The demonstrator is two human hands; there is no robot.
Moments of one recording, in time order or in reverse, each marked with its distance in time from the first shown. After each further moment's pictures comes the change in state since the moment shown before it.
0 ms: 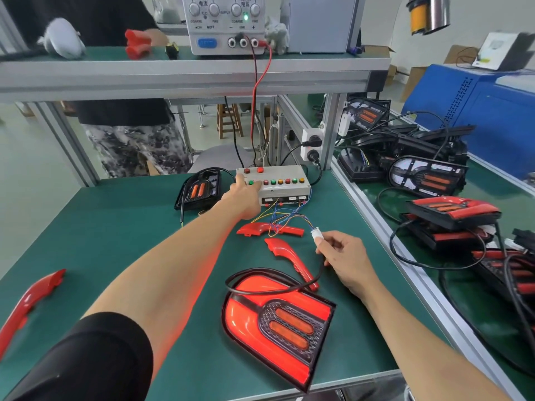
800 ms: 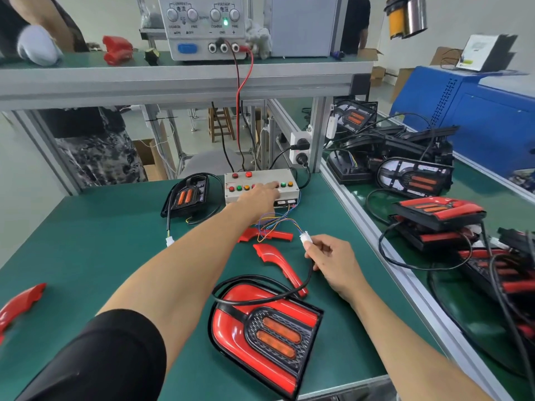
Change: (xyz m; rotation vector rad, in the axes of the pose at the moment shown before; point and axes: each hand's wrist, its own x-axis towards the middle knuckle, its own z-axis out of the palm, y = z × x) left_hand 0.036 0.046 0.011 0.178 0.051 0.400; right_hand -0.005 -0.010 -0.001 -0.020 0.008 -0.006
